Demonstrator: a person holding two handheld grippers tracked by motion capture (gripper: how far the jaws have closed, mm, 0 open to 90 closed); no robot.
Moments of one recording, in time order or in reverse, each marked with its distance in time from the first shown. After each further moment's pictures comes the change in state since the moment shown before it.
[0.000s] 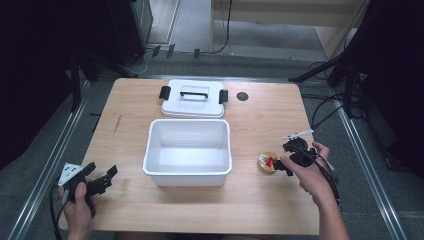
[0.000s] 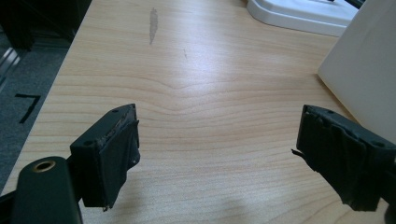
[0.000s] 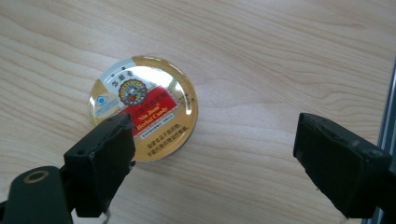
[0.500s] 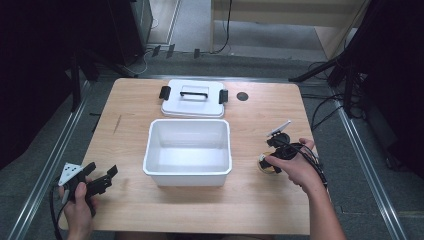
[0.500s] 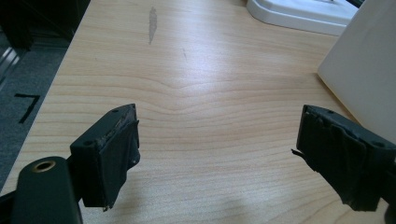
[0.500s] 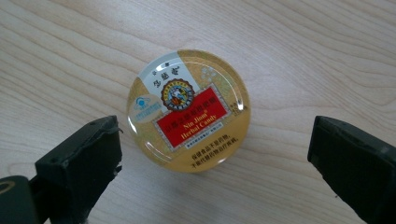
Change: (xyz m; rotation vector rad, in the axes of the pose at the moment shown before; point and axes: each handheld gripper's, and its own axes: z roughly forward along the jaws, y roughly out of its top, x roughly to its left) left arm 0.000 0.000 0.000 0.002 -0.003 0.003; right arm 0.024 0.031 0.020 0.224 0.034 -0.066
